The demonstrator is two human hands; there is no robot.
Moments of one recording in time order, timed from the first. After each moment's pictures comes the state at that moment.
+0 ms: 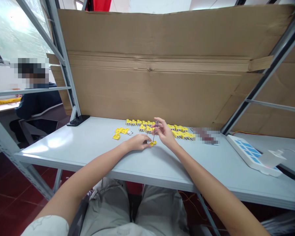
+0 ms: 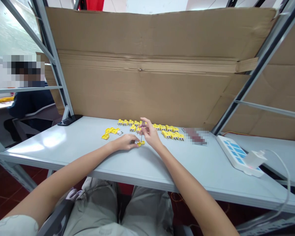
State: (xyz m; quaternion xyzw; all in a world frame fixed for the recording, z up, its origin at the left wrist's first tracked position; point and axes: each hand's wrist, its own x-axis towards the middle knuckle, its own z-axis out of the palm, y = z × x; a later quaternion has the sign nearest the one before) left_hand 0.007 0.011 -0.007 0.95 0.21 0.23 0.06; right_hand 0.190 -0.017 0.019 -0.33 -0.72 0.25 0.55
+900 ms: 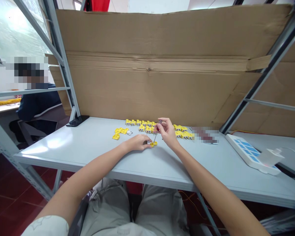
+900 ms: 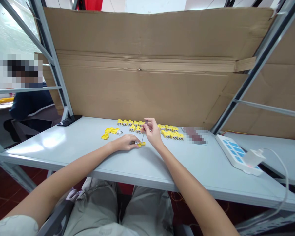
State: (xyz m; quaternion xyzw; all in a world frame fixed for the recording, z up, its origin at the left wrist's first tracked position) left_hand 0.009 0.007 -0.005 0.95 0.19 0.23 0.09; right_hand 0.187 -0.024 0.027 -0.36 -0.65 0.25 0.62
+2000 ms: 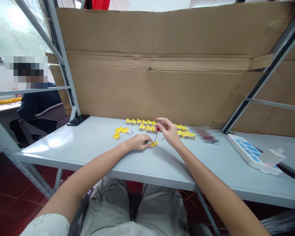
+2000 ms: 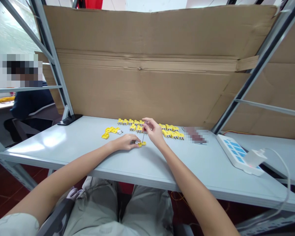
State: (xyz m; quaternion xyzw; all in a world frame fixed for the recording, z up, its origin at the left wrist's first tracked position) left_hand 0.008 0.006 -0.005 0.95 0.19 0.23 0.10; right_hand 0.191 -0.027 0.036 -0.36 -0.66 0.26 0.60
